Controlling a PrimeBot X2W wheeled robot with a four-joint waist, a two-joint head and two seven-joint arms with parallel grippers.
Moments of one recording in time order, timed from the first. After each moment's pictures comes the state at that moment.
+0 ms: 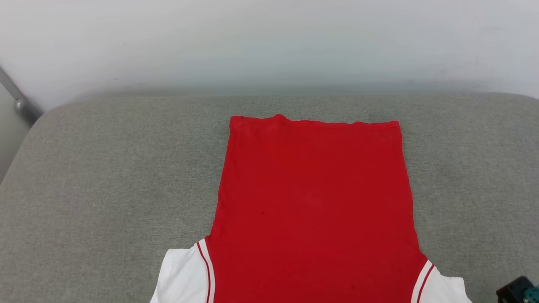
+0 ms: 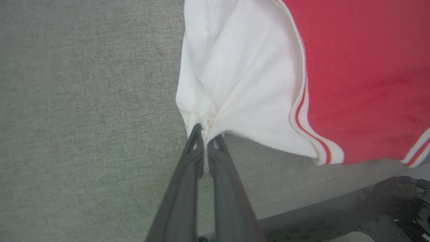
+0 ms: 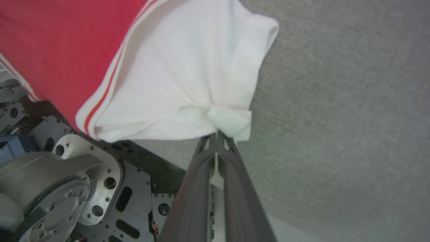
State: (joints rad) left arm -0.02 0.81 -0.94 0.11 -1.00 0.29 -0.20; right arm 0.08 -0.88 0.58 0.12 0.78 0.13 0.33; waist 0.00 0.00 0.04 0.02
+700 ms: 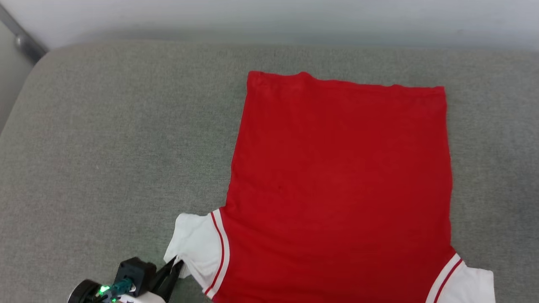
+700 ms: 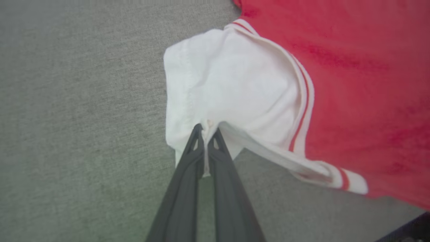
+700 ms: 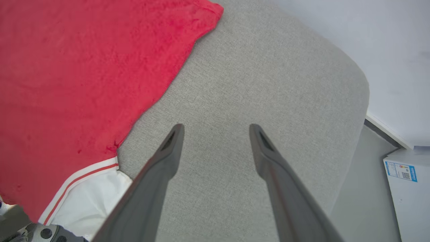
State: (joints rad) left arm -0.20 0.78 -0.96 0.08 -0.86 0.27 -0.19; right arm -0.34 -1.09 0.26 -0.13 0.89 0.13 0.76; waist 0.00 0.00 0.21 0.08
